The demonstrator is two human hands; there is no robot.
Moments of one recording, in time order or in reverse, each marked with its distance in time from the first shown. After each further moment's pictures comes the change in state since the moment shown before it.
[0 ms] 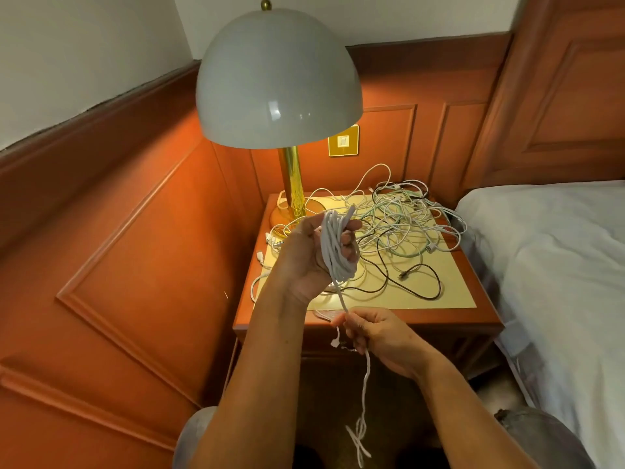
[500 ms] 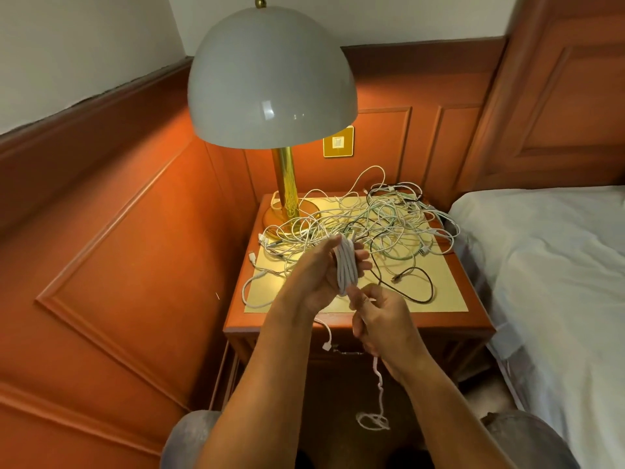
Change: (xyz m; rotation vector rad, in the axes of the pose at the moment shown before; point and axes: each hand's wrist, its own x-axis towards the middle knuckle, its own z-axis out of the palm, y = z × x) left_hand 0.027 -0.030 -0.026 0.255 0.129 -0.029; right_hand -0.016 -0.031 0.015 0.006 0.375 -0.199
